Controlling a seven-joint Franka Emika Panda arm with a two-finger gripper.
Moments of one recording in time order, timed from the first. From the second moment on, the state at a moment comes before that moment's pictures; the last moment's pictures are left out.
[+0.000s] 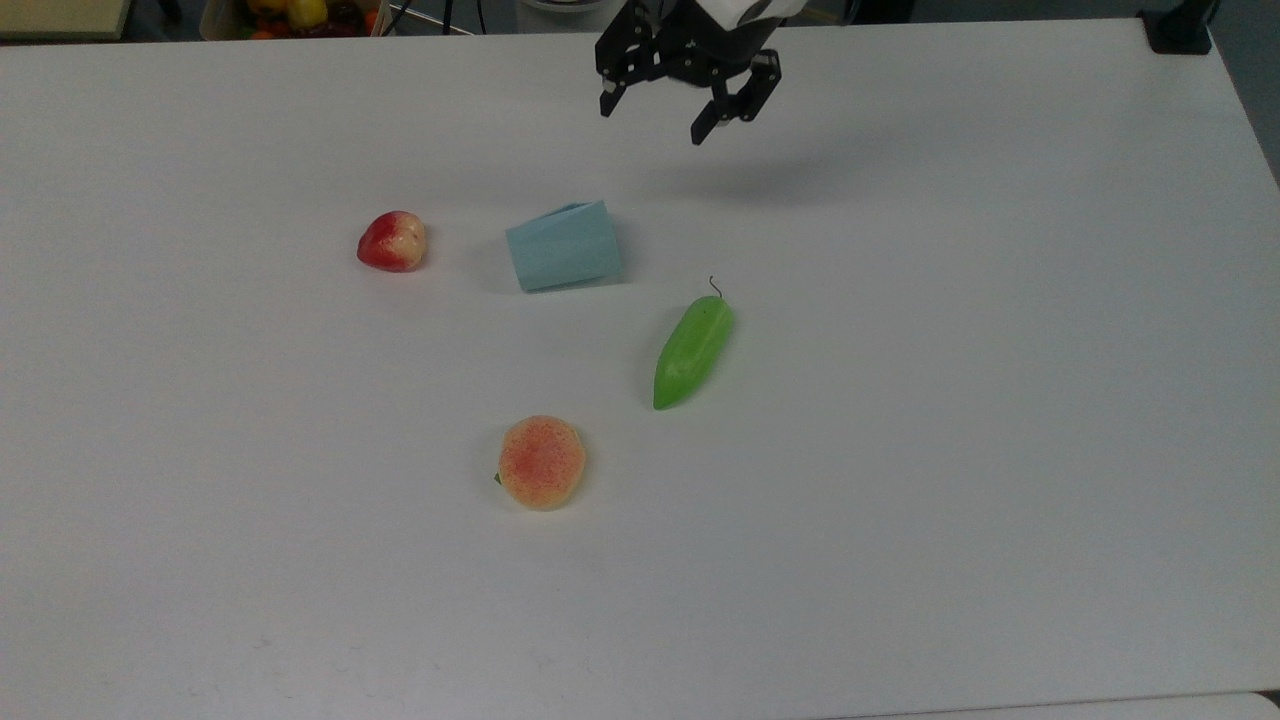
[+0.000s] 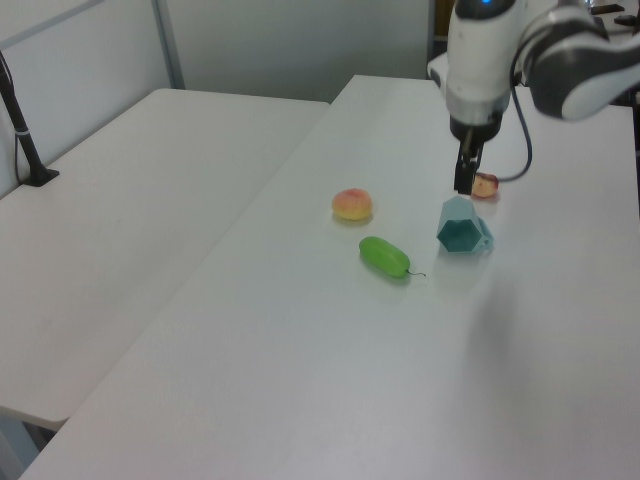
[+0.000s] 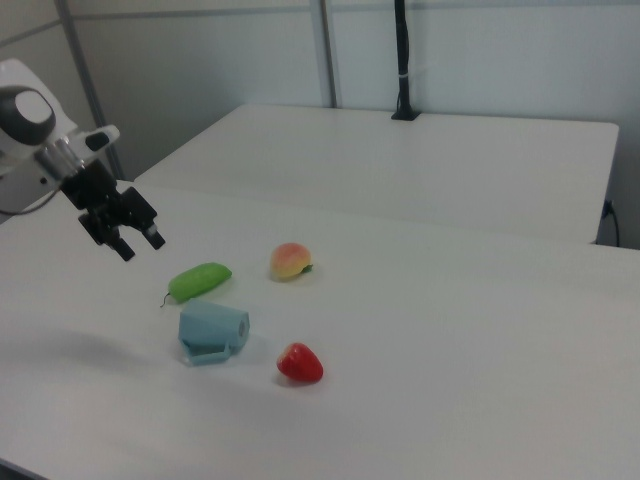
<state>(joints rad) 0.29 0.07 0.15 -1.88 -0.51 1.83 0.50</state>
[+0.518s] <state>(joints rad) 0.29 0.21 0.15 -1.98 -0.77 1.94 0.69</state>
